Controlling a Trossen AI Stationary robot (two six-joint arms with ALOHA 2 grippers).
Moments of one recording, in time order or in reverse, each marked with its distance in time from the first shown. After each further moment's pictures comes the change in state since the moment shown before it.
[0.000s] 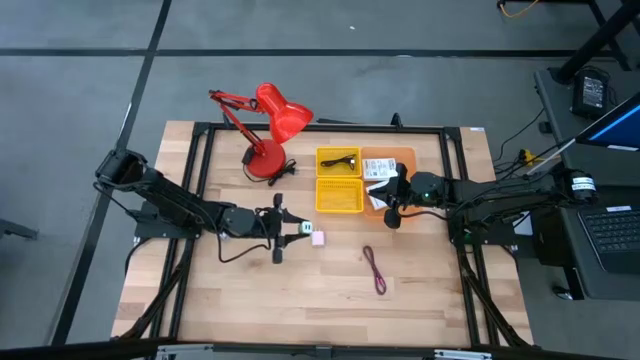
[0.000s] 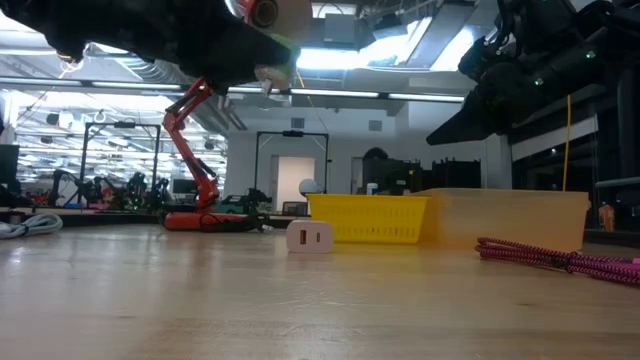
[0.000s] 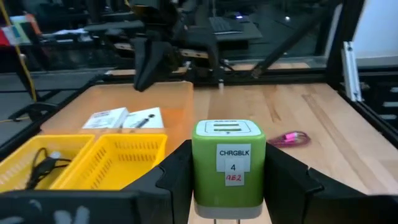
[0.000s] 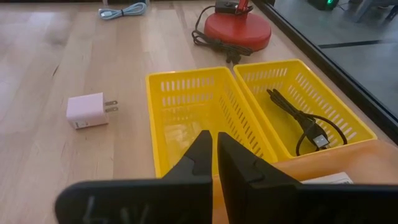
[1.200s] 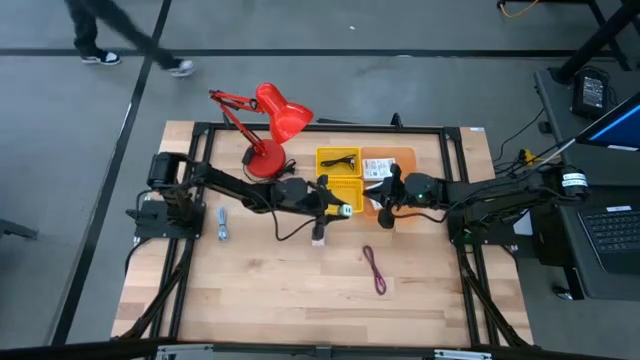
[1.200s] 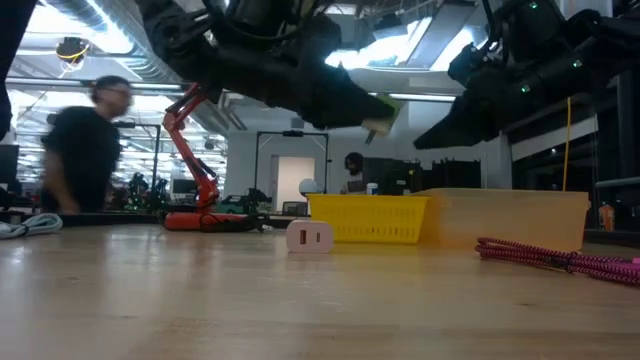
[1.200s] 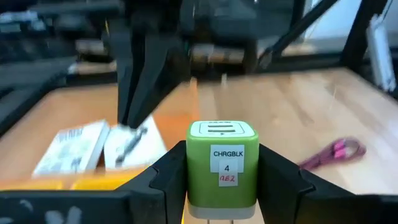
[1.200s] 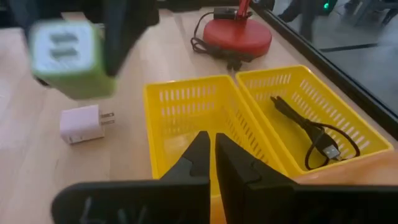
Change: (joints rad) left arm 0.327 0.408 0.380 -0.047 0.433 0.122; right arm 0.000 0.116 0.000 0.143 0.000 0.020
